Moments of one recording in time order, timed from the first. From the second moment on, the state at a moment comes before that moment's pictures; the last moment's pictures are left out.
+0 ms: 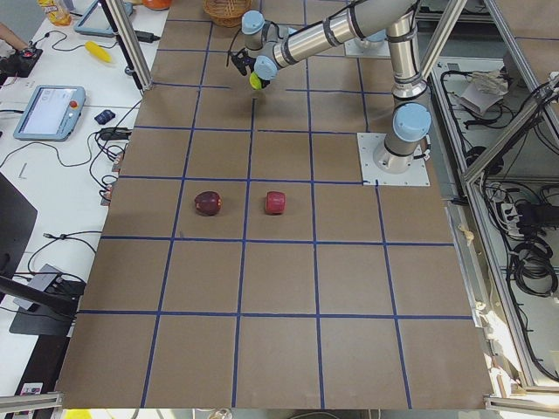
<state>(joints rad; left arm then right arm) -1.87 -2.05 -1.75 -0.87 1.35 -0.92 1.39 -1.55 1.60 -1.47 -1.57 0.12</state>
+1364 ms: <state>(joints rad) -1.51 -1.79 -1.75 -1.34 1.59 -0.10 1.77 -1.31 1.59 -1.92 -1.50 0.10</state>
